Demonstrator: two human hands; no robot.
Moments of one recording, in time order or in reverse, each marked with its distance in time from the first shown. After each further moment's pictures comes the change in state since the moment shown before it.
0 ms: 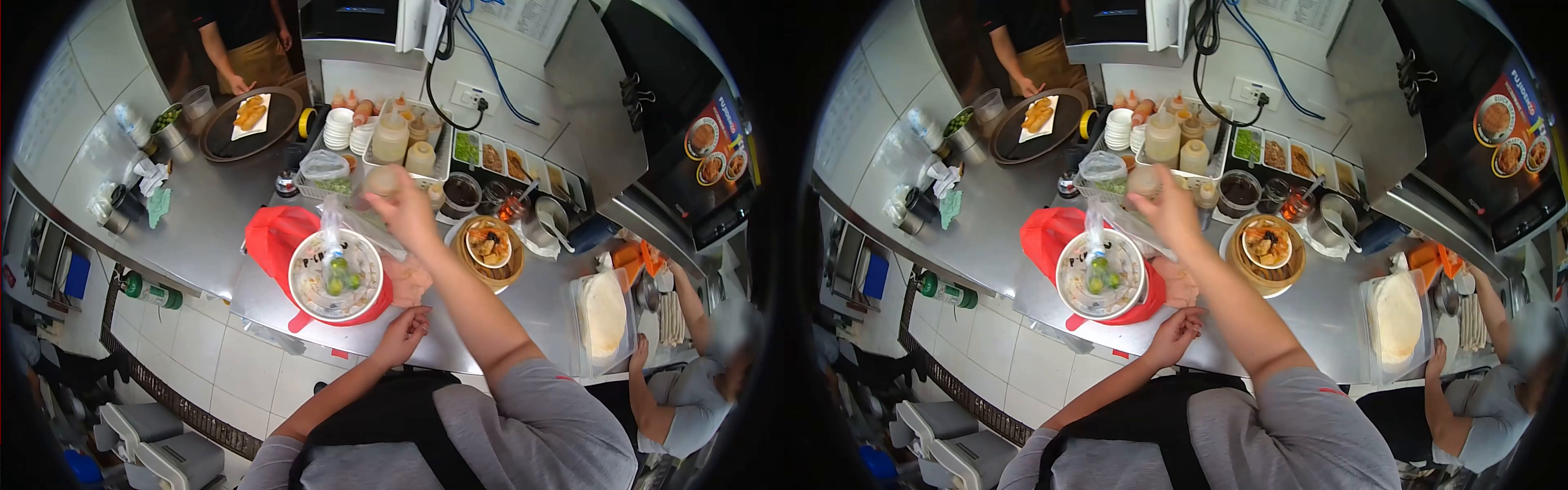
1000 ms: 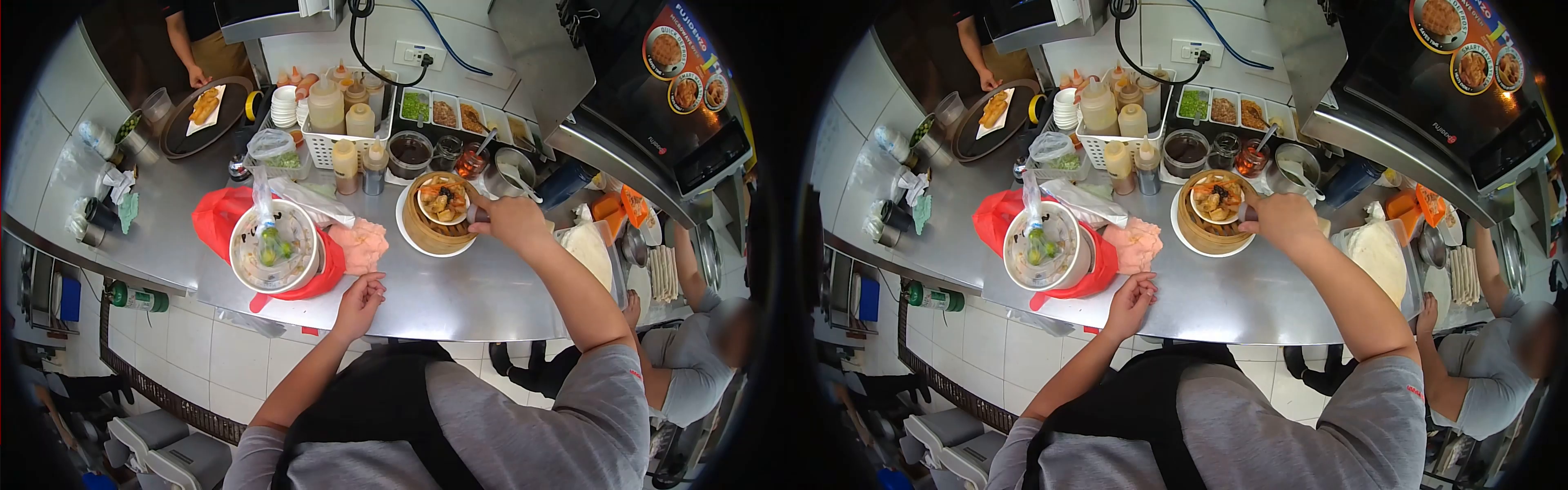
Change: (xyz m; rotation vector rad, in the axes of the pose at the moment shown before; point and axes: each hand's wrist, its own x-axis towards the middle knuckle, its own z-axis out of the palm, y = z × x) left_hand -0.003 0.007 0.005 0.002 0.030 -0.072; right_hand -0.095 0.091 -0.225 -1.217 -0.463 0.056
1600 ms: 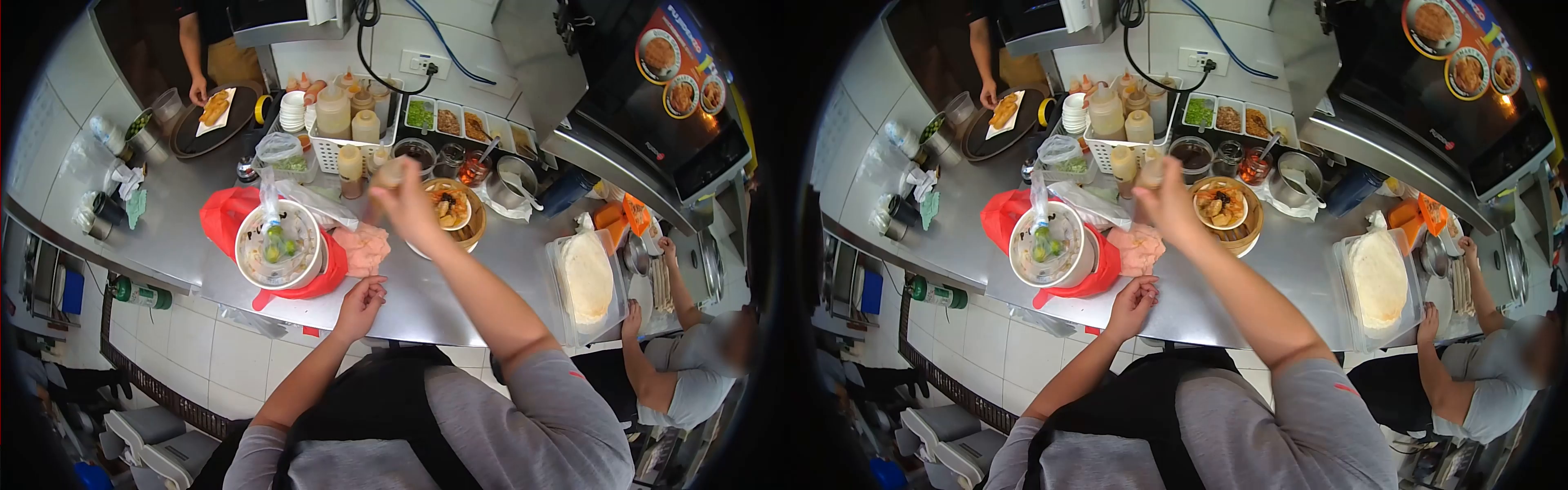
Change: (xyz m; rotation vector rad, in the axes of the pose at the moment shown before) left_hand 0.000 -0.002 0.004 0.048 0.035 0.043; right_hand 0.080 -0.141 0.012 1.374 0.505 -0.094
